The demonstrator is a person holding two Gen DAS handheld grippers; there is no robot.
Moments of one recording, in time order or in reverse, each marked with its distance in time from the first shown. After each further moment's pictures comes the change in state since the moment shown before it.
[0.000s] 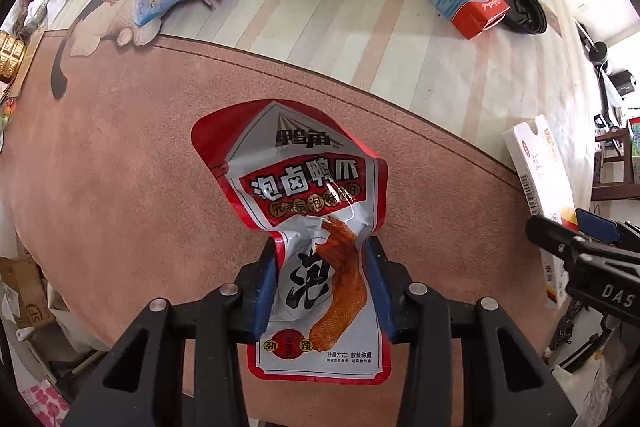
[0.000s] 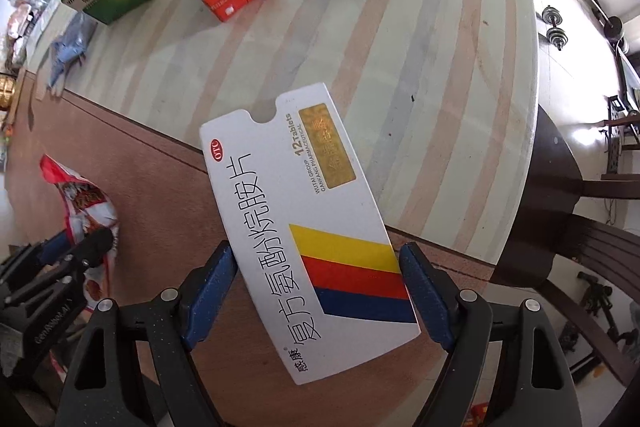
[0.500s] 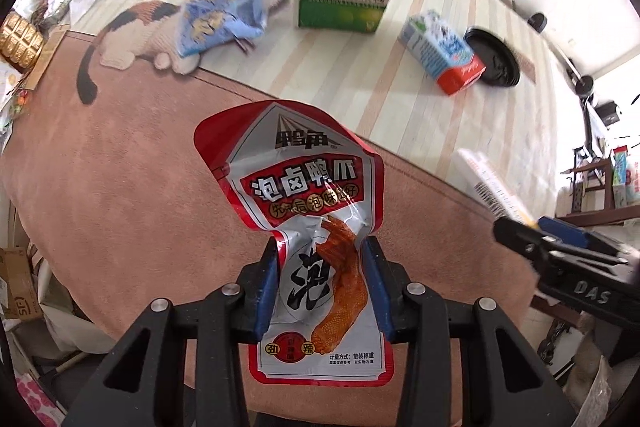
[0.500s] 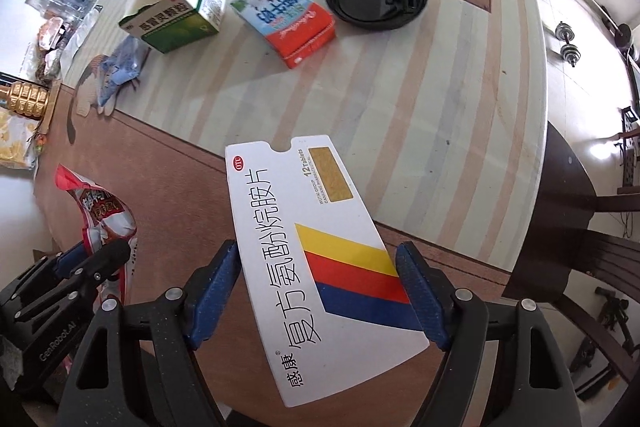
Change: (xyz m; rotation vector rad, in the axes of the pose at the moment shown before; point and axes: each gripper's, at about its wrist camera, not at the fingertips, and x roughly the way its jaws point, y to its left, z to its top) left arm -0.068 0.032 -0.003 -0.058 -0.114 -0.077; right arm -0.046 0.023 0.000 -0.018 -0.083 0.085
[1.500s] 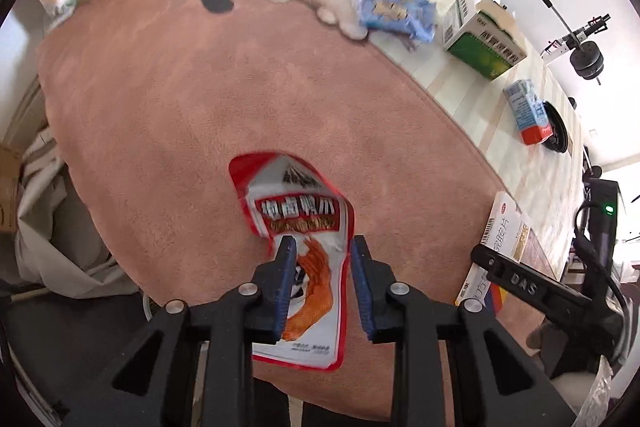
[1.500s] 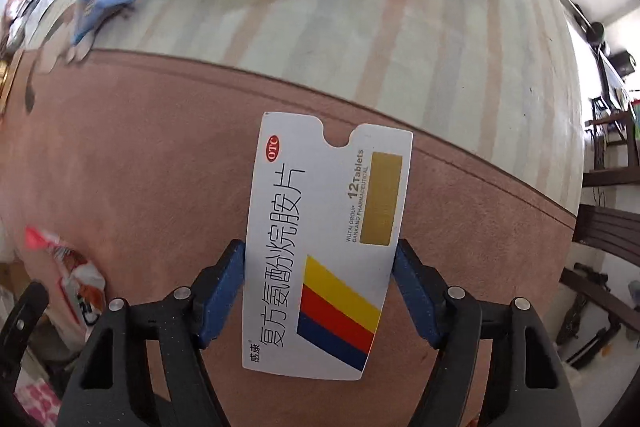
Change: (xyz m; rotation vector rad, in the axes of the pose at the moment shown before) left arm 0.020 0.133 -0.065 -0.310 -0.044 -0.047; right arm 0.074 0.089 -0.037 0.024 0.022 -0.186
